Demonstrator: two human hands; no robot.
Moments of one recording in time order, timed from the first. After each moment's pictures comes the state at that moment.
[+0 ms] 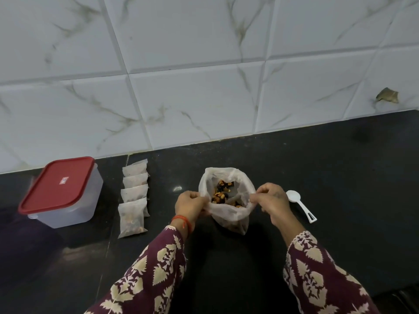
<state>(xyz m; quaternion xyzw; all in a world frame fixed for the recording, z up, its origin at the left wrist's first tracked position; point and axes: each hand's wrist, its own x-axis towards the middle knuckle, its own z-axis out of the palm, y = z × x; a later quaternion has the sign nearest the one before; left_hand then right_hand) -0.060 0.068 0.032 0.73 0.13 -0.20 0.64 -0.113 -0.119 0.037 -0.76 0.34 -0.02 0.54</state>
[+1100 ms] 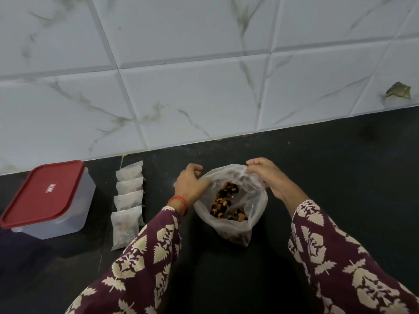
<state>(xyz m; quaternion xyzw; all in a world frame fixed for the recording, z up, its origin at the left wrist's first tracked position) 0.010 0.053 0.045 0.88 -0.08 -0.09 0.46 -0.039 -0.148 0.061 -0.77 0.24 0.04 0.59</state>
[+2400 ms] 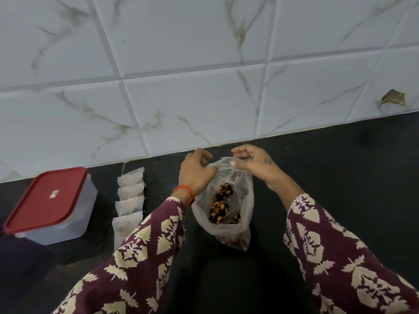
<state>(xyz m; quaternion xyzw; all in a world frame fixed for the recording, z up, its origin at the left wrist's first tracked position) 0.015 0.035 0.082 0.88 -0.15 0.02 0.45 -0.028 -0.140 0.088 -0.82 0.08 -0.04 0.56</state>
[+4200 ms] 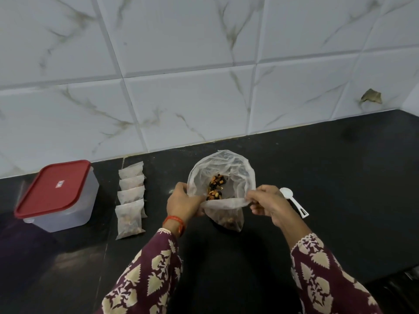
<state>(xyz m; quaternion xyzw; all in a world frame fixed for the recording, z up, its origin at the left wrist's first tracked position) -0.070 0.080 0.050 0.80 0.03 -0.13 0.59 -0.133 -0.114 0.056 -0.68 0.35 0.02 0.64</state>
